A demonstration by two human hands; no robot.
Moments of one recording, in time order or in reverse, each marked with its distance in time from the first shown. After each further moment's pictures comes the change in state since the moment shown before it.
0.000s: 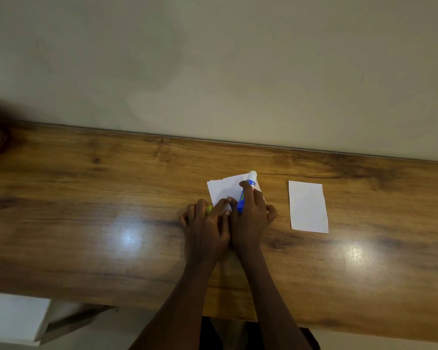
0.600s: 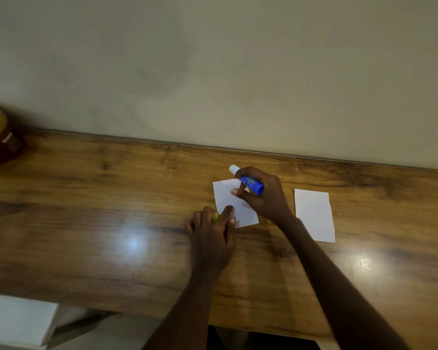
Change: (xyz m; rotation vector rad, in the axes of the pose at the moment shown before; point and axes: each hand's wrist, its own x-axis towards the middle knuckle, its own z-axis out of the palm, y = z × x) left_hand 0.000 0.006 -0.006 0.065 0.052 0.049; right_hand 0.078 -0.005 -0.037 0.250 -0.487 -0.392
